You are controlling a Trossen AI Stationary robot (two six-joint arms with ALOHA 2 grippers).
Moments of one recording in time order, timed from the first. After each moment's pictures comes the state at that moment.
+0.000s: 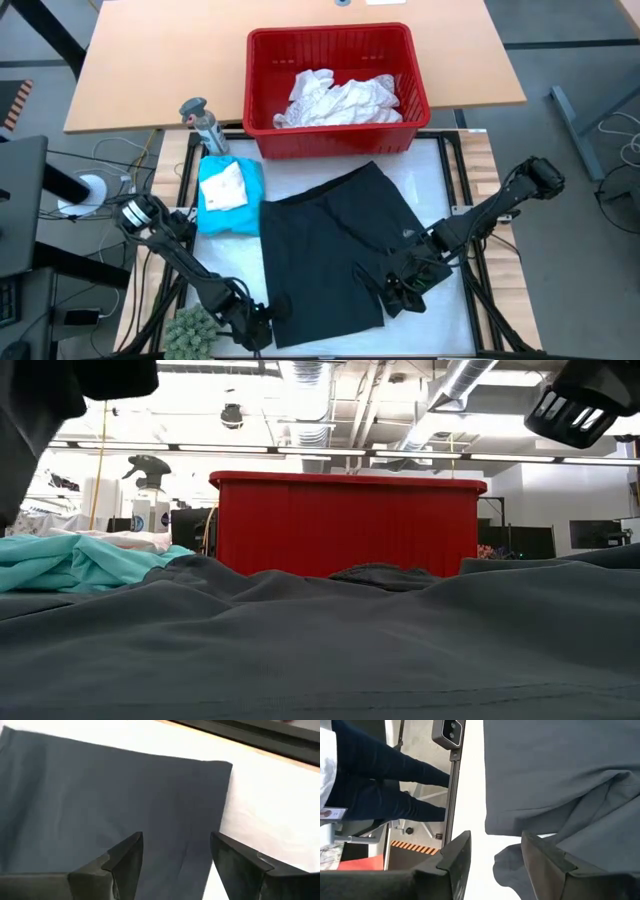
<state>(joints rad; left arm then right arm) -0.77 1.81 1.08 -0.25 -0.21 0.44 0.52 1.35 0.94 -0.44 -0.23 0.61</state>
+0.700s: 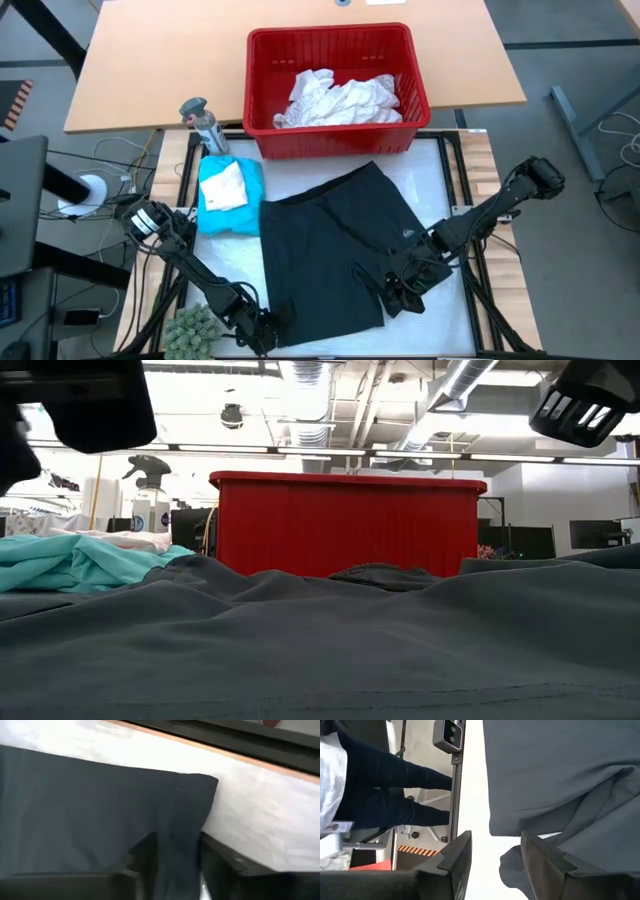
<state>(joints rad) -0.74 1.90 1.08 -0.16 -0.20 0.49 0.52 1.35 0.94 -0.43 -0.23 0.67</state>
